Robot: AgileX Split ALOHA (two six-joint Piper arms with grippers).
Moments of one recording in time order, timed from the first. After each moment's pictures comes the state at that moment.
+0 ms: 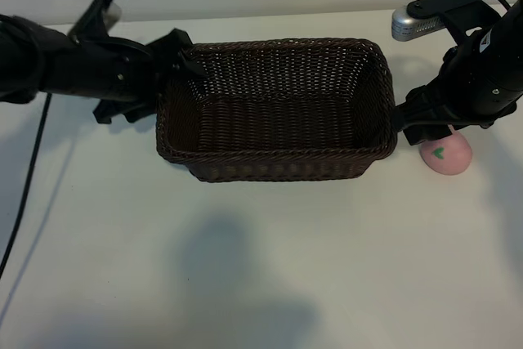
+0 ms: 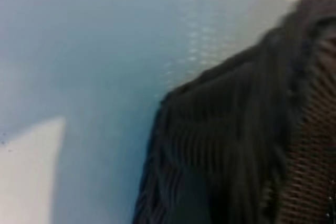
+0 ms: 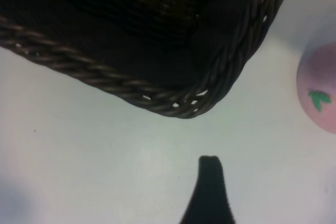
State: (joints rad) left arm -0.17 1.83 -1.05 -1.05 0.35 0.30; right arm 0.23 1.56 -1.13 0.13 0.90 -0.07
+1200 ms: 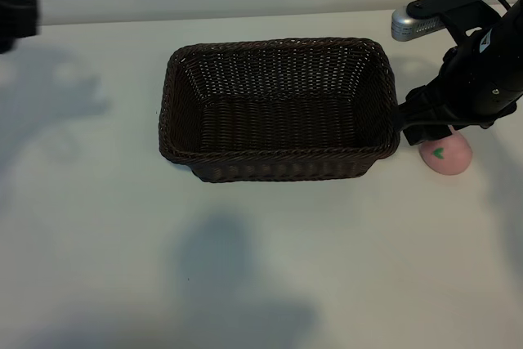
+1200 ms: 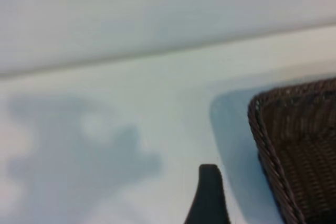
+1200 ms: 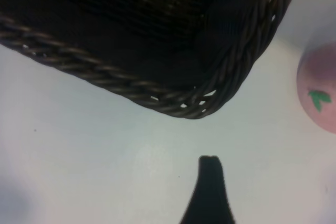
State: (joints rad) left arm -0.17 1.06 -1.05 -0.03 0.56 0.04; right arm 0.23 1.56 -1.13 0.13 0.90 -0.07
